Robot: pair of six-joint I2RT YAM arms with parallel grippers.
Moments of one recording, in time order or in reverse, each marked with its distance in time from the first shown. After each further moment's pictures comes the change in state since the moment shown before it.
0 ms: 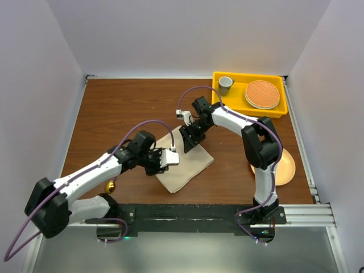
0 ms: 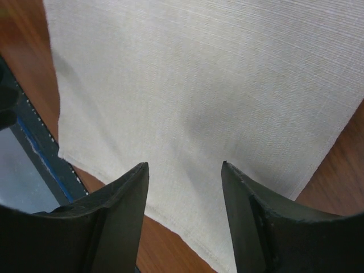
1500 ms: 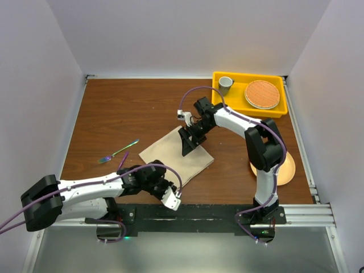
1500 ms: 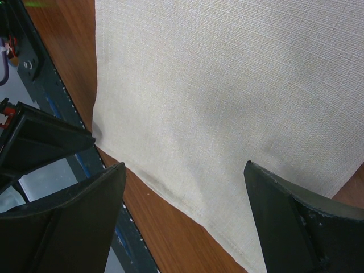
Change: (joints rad) left arm -0.382 -0.089 -0.263 0.257 -0.042 0.316; right arm -0.003 -0.056 -0.043 -0.014 -0.108 -0.005
